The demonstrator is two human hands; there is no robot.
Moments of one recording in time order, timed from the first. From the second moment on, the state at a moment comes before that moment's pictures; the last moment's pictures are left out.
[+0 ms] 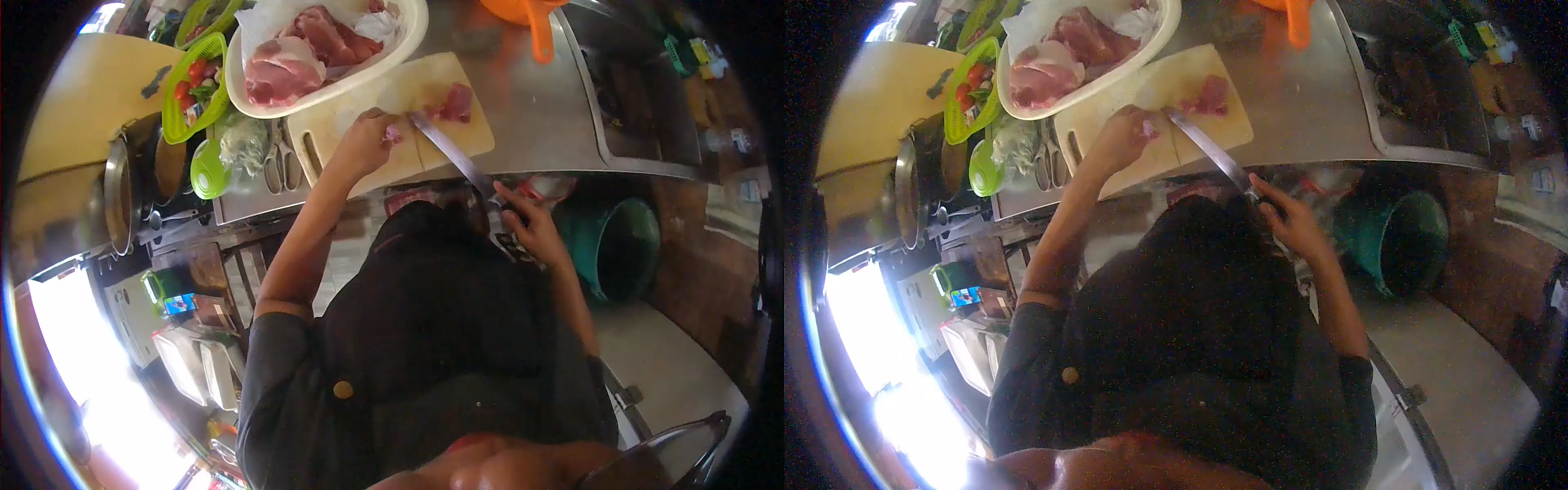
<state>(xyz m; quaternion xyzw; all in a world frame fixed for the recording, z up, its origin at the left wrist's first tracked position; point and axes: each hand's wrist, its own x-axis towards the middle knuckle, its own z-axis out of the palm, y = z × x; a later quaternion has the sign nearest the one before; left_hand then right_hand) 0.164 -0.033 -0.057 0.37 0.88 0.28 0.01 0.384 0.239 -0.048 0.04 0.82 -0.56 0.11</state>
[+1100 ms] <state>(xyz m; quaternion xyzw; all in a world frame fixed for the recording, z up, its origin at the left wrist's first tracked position) 0.189 -0.041 -0.062 0.28 0.88 0.38 0.04 0.399 0.196 -0.081 0.11 0.78 -0.60 0.14</state>
